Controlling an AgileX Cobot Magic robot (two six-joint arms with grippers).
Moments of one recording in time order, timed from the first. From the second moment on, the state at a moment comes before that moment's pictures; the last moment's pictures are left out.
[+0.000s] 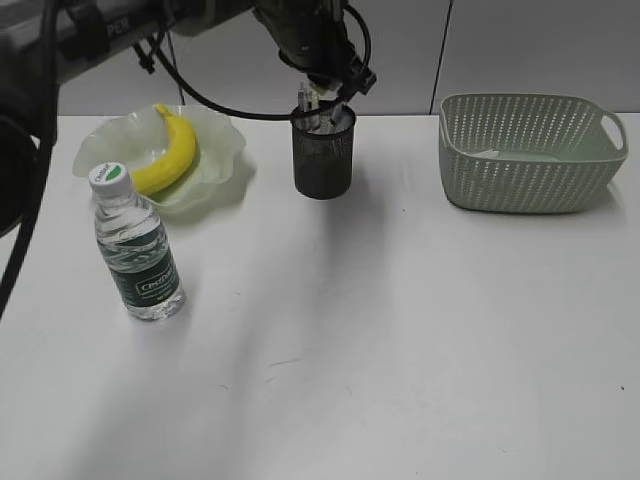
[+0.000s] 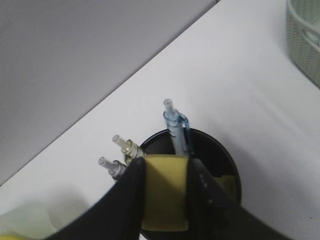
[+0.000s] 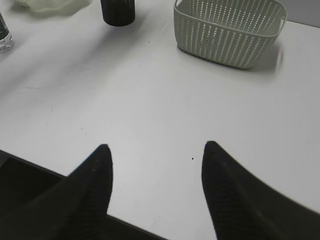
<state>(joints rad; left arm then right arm) -0.65 2.42 -2.37 0.29 0.89 -0.01 0.47 -0.01 -0.51 -0.07 1.04 0.03</state>
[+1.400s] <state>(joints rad) -0.61 2.43 -2.37 0.30 0.91 -0.01 0.47 -0.01 -0.51 -0.07 1.04 0.03</state>
